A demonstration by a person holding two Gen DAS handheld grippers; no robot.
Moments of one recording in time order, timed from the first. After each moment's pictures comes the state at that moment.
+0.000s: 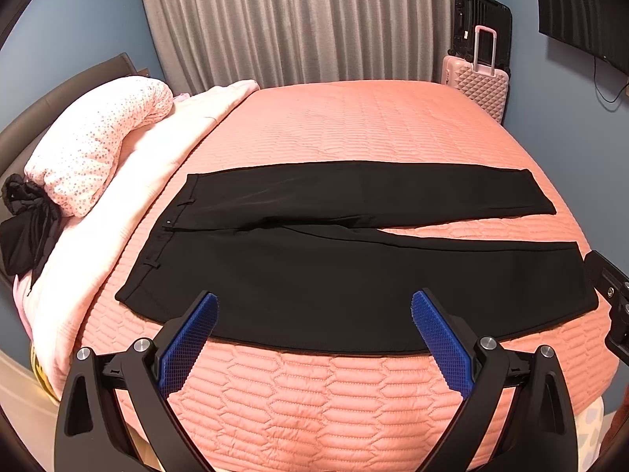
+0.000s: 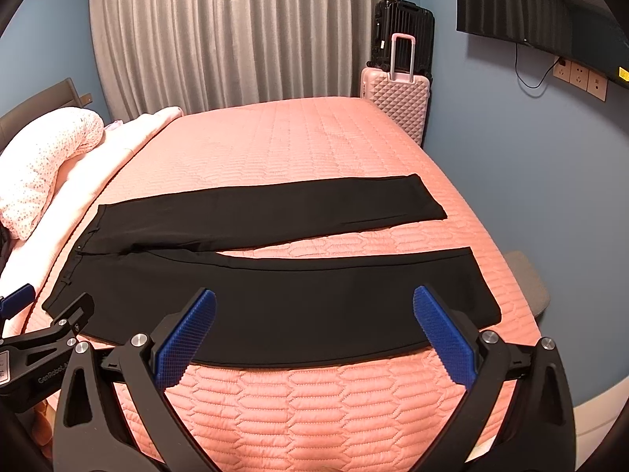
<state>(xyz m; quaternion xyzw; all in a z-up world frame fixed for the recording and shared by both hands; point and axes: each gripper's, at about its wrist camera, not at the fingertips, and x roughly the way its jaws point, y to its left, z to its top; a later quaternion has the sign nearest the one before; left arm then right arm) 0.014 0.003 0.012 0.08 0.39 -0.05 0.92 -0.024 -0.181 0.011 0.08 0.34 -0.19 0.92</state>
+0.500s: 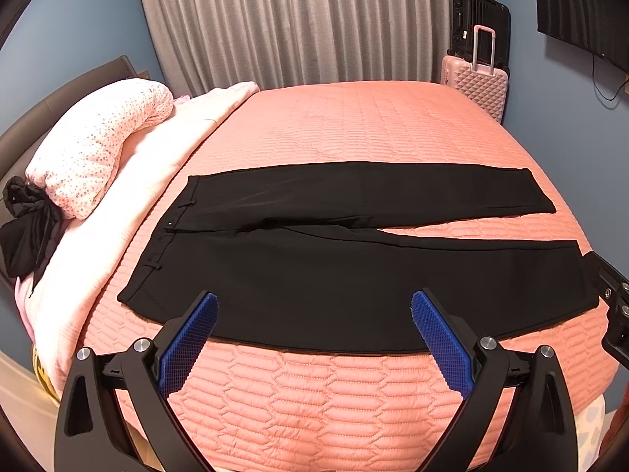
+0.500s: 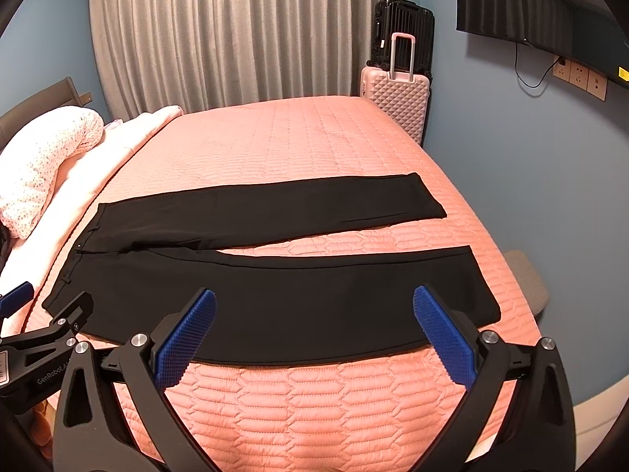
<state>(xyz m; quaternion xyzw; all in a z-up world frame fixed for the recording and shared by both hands) 0.012 0.003 0.012 0.08 0.39 -0.05 0.92 -0.025 -0.183 0.012 0.08 0.34 -0.18 0.92</state>
